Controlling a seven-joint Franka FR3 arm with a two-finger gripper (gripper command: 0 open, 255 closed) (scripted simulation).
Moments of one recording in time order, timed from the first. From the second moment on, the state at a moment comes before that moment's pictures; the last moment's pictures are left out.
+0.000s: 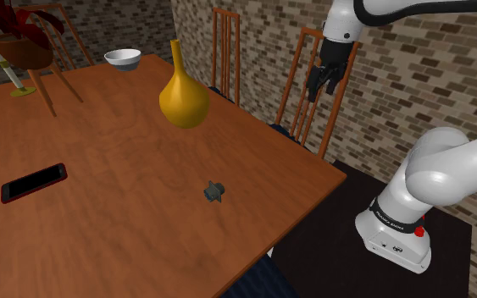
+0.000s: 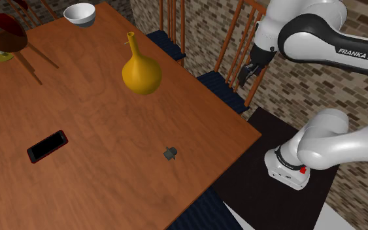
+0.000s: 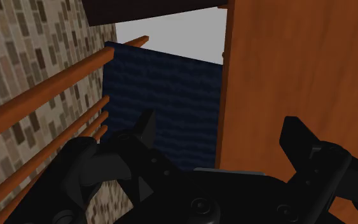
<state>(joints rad) 0.01 -0.75 -0.04 -2.45 0.01 1.72 0.14</state>
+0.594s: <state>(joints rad) 0.08 -0.68 0.10 -2.46 0.10 1.80 0.30</state>
